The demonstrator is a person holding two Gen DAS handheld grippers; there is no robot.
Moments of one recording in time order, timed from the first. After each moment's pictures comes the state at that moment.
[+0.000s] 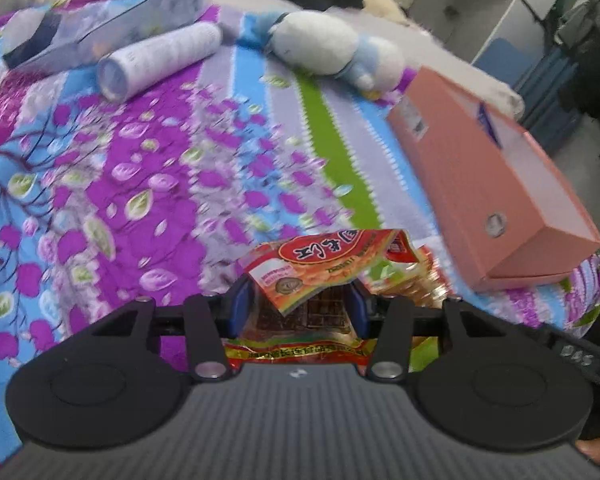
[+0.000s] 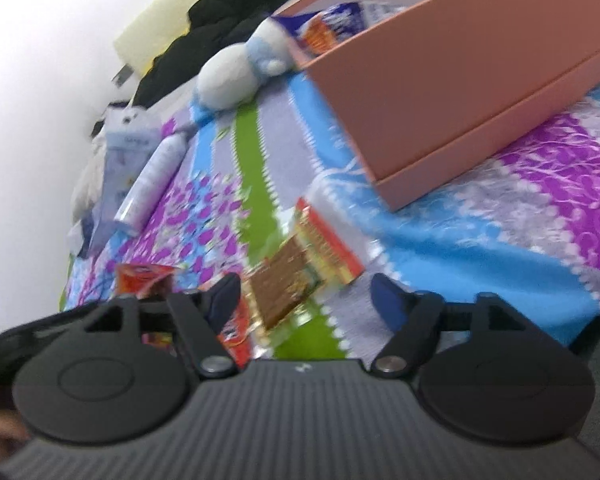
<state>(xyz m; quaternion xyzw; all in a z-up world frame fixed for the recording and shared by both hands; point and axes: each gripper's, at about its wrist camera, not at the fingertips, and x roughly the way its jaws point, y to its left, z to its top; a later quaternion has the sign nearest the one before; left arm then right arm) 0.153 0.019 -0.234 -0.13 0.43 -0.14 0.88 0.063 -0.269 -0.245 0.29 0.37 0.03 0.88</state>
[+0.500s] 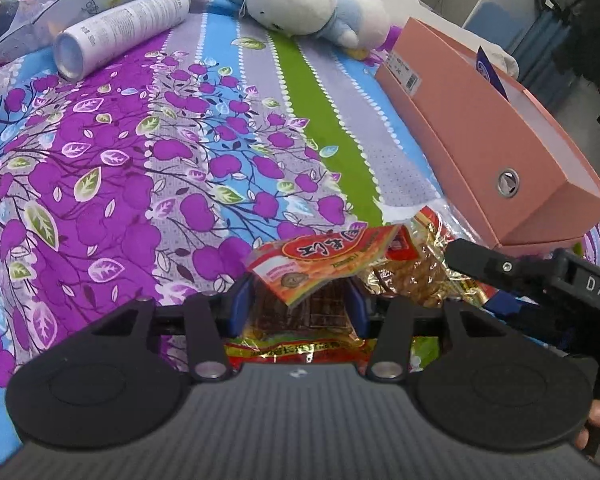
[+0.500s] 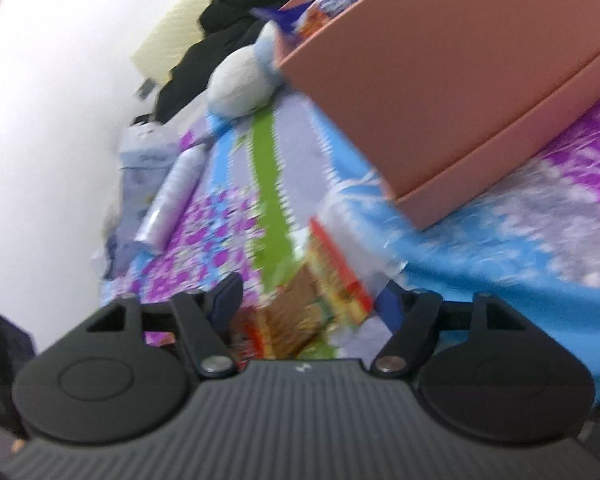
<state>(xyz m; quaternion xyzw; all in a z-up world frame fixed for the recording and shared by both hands) 0.169 -0.008 -0.268 -0.10 0.47 -0.15 0.86 0.095 -0.281 -0.266 0.35 0.36 0.10 0.86</state>
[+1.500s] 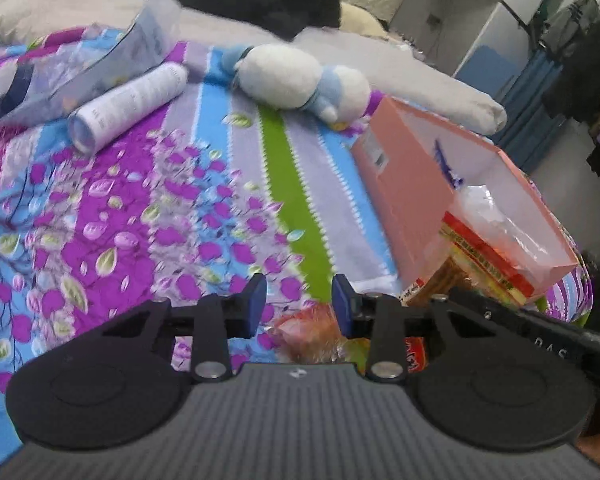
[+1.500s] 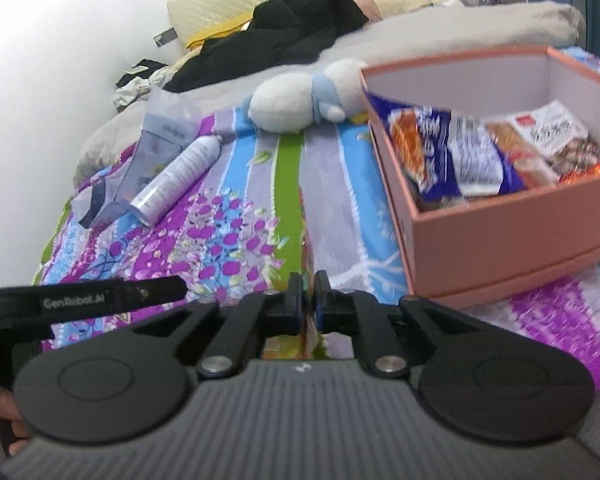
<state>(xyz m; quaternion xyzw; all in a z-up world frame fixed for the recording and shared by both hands) 0.166 -0.012 -0.179 -0.12 0.42 -0.14 0.89 0.092 -0.246 -0.164 0.13 0.36 0.07 0.92</state>
